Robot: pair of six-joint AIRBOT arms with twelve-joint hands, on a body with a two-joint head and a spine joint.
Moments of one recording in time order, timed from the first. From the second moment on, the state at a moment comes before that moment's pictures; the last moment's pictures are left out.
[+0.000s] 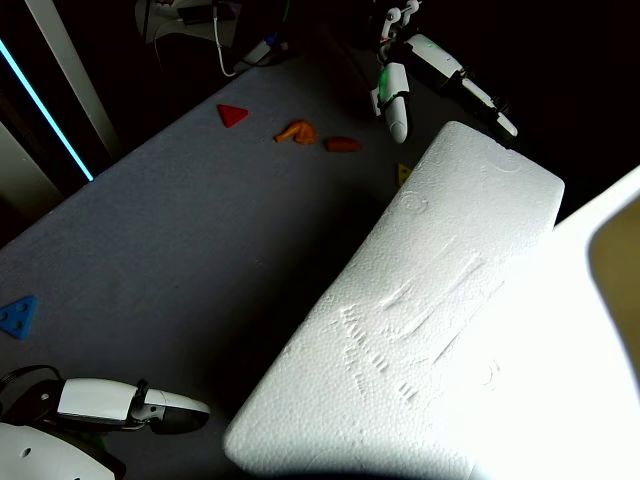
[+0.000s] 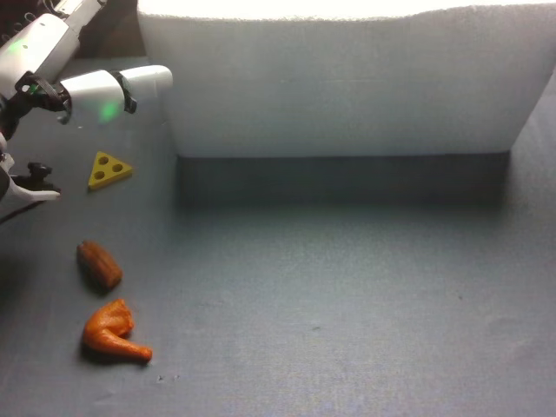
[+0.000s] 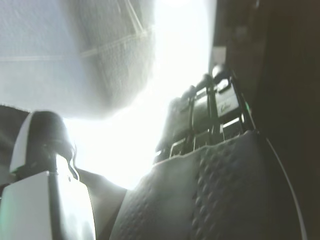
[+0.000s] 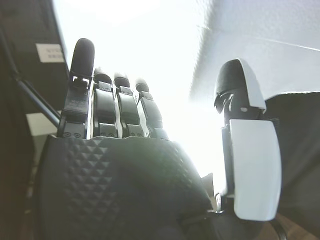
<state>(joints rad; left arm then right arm) 0.66 -1.17 1.46 -0.44 -0.88 0.51 -0.56 -0.97 1.28 0.66 0.87 -0.95</state>
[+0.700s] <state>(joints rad) 0.60 -1.21 1.51 -0.40 -0.79 0.54 -0.52 -1.02 1.31 0.63 0.82 -0.94</state>
